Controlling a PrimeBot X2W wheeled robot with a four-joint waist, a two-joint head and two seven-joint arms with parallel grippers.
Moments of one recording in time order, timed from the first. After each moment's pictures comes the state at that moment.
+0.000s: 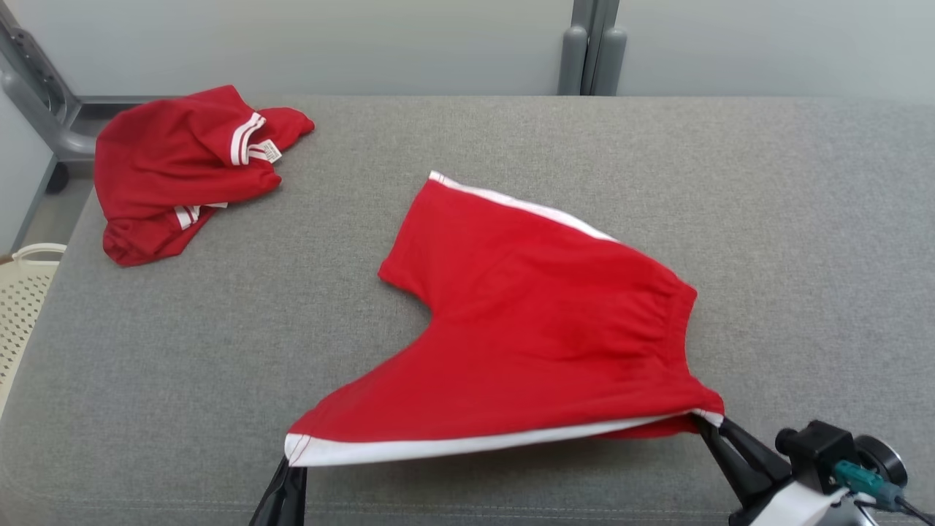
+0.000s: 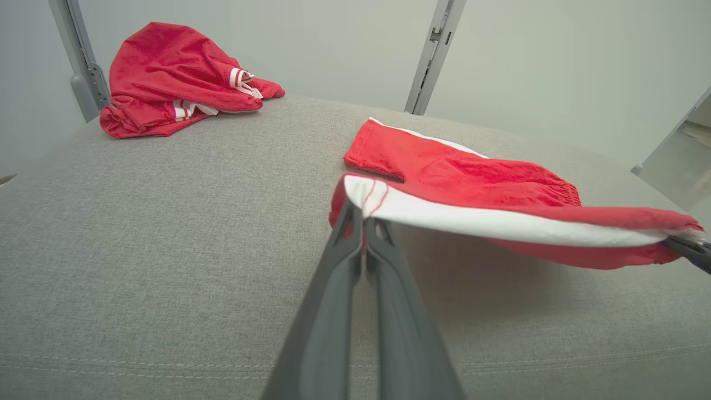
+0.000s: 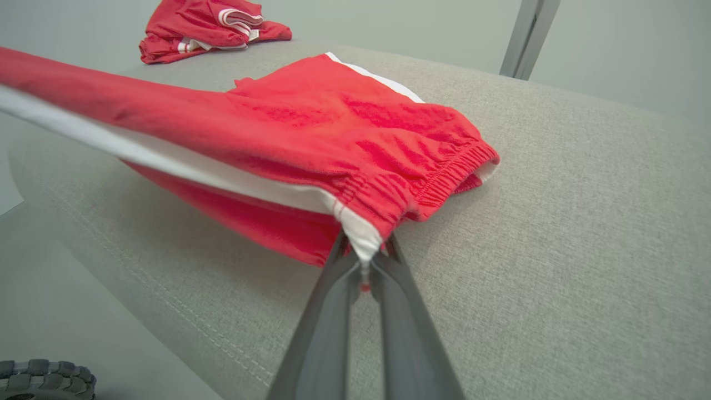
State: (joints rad) left arm 0.24 0.45 -0.51 -0.25 -0.60 0.30 -0.24; right arm 0.01 -0.49 0.44 0.11 0.41 0.13 -0.20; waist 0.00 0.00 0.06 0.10
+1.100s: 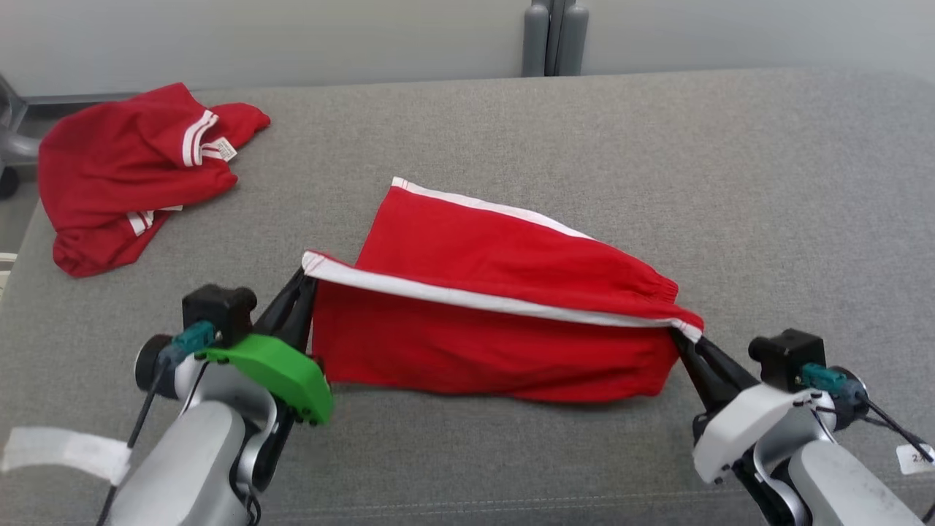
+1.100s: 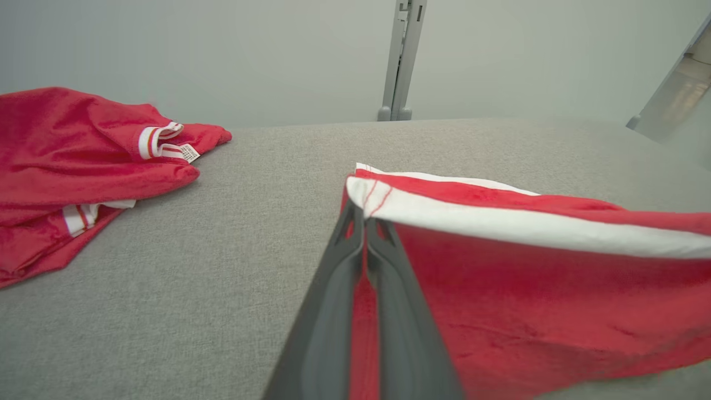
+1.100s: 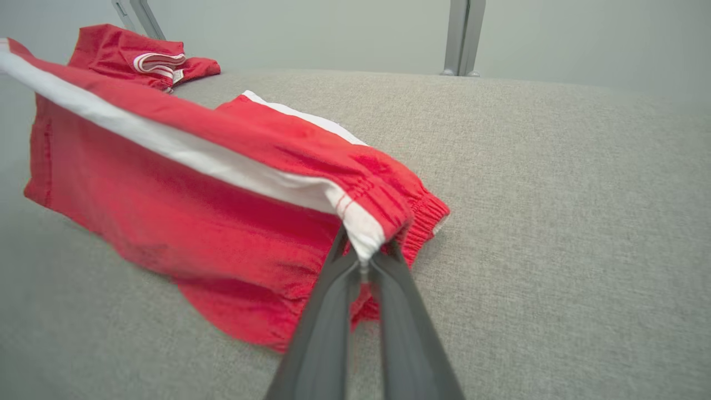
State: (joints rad) left arm -0.39 0.34 -0.56 0.34 -0.63 0.05 -0.10; right arm -0.16 -0.32 0.36 0.25 0.42 0.13 -0.10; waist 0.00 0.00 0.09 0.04
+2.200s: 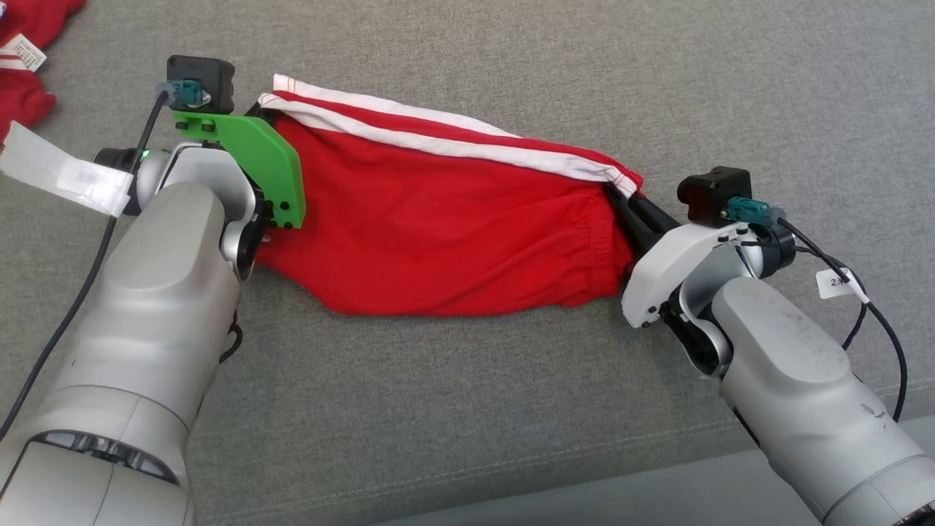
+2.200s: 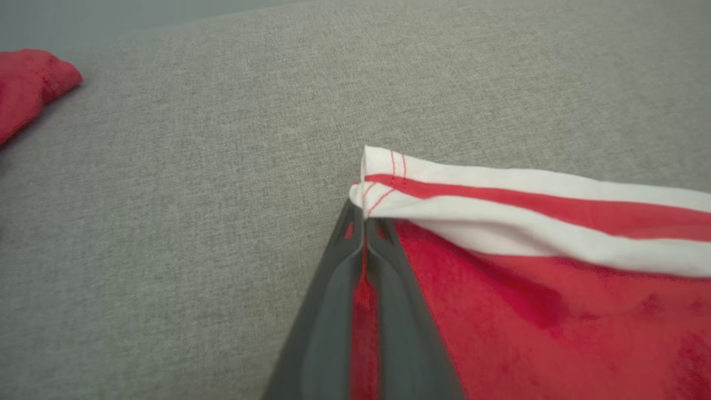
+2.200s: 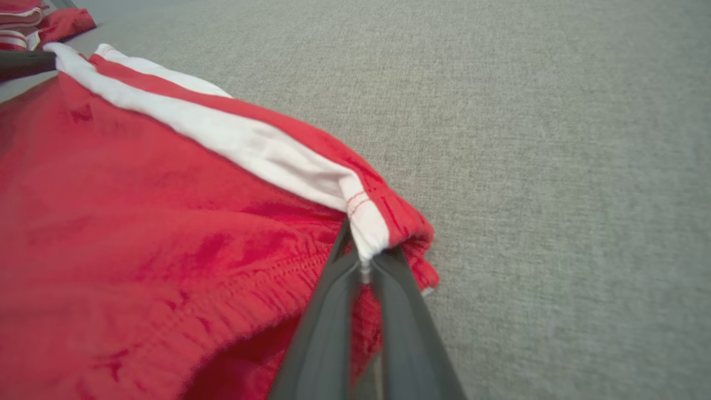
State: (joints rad) left arm -1.08 0.14 -0.61 1.14 -0.61 -0.04 0.01; right arm -0.71 -0.21 0.54 0.68 0.55 0.13 -0.12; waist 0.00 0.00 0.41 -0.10
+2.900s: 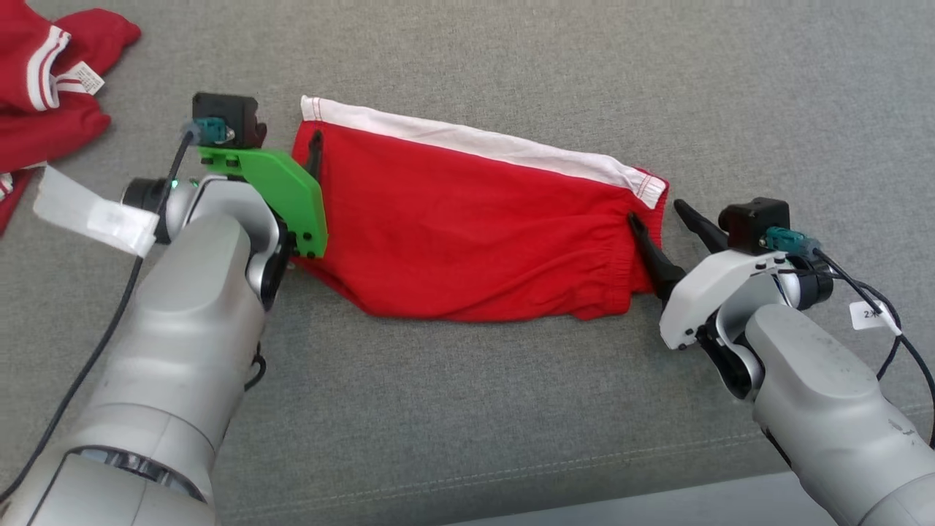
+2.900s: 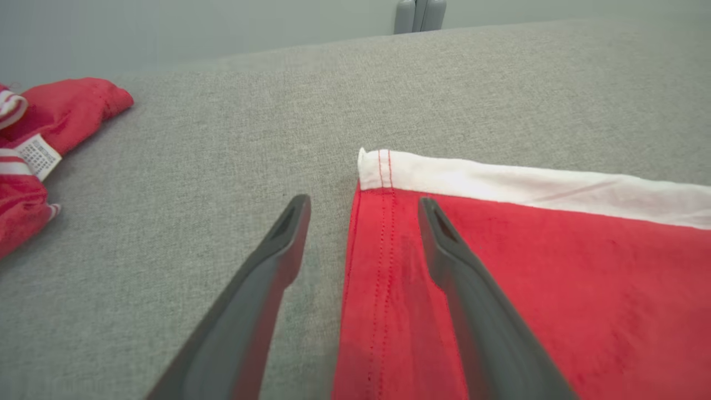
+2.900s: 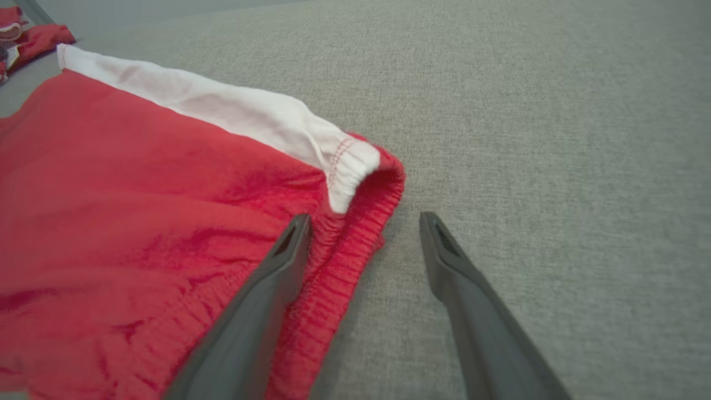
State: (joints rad) left arm -1.06 0.10 -0.63 1.22 -0.63 -0.06 -0.08; right arm -0.70 -0.26 0.59 0.81 0.62 0.13 -0.23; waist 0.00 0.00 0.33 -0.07
